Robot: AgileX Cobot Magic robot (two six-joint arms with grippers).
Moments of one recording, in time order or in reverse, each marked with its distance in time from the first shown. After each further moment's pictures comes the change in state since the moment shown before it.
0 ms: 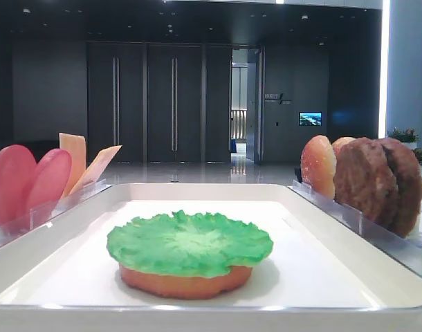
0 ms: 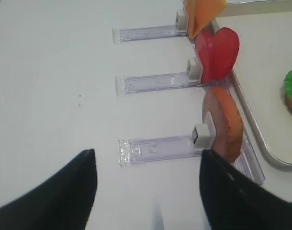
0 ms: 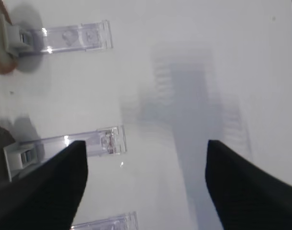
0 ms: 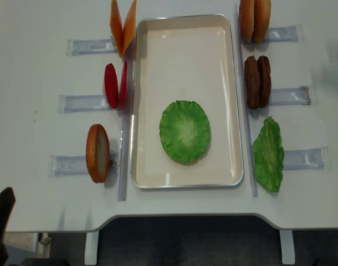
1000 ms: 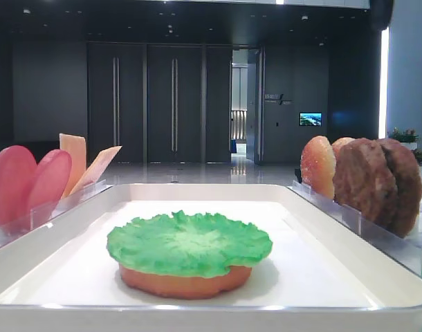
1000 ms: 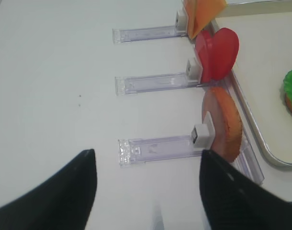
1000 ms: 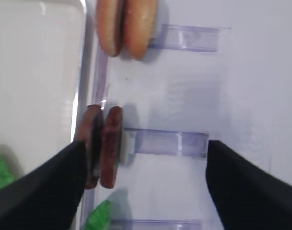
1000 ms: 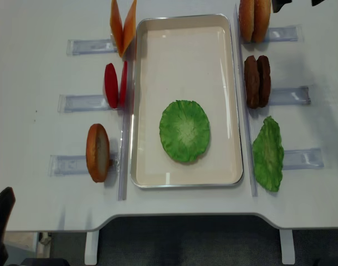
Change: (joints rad) left arm 0.003 0.000 -0.001 0.000 0.000 0.000; right arm 0.349 0.052 -0.049 -0.019 -0.002 0.165
